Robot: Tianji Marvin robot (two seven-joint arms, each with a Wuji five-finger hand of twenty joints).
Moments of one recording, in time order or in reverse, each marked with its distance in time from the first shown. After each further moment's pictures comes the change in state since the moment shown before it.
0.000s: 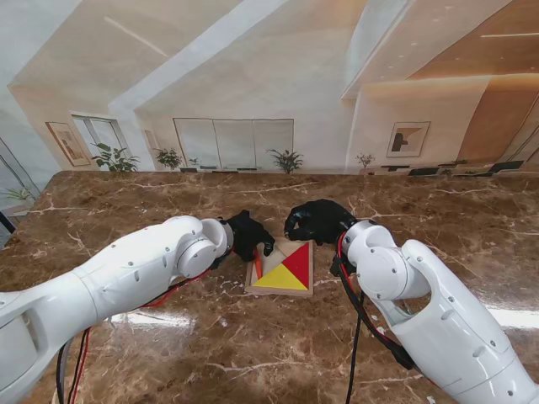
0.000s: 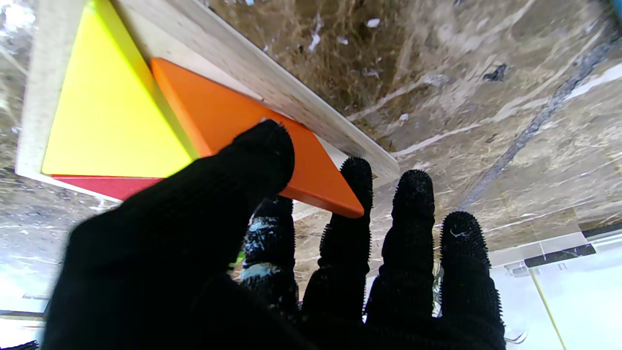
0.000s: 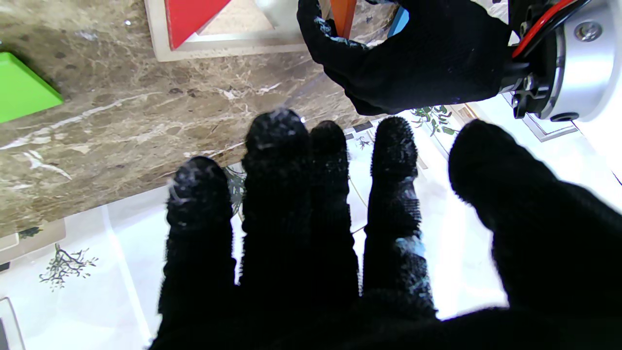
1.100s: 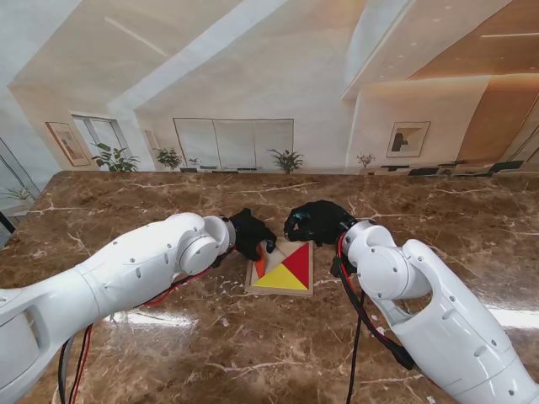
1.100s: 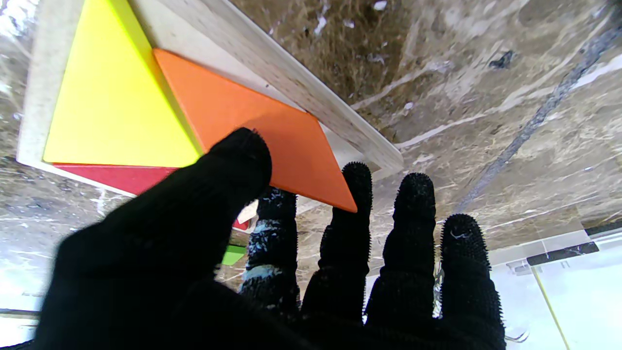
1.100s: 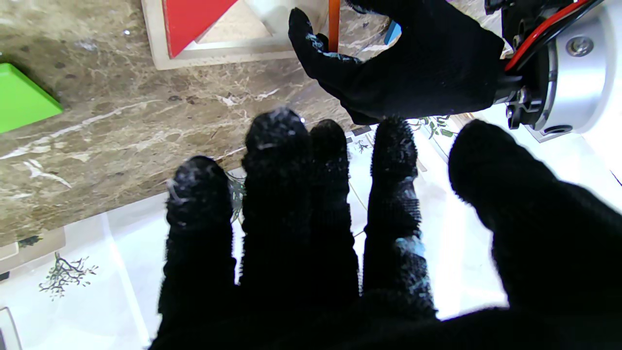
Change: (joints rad) left arm -0.014 -0.008 0.006 0.000 -0.018 0.007 -0.019; right arm 0.000 0.002 0.002 0.000 0.016 0.002 0.012; left_hand -0.074 0.088 -0.077 0.000 -0.039 0.033 -0.036 -0.012 -0.023 0.000 -0.067 -0.049 -0.021 0.009 -0.011 0.000 -0.015 0.000 -0.023 0.001; right_hand 0.000 0.000 0.000 0.000 0.000 0.000 0.000 0.000 0.012 0.000 0.000 0.000 0.001 0.000 0.000 0.000 0.006 0.000 0.000 -0.002
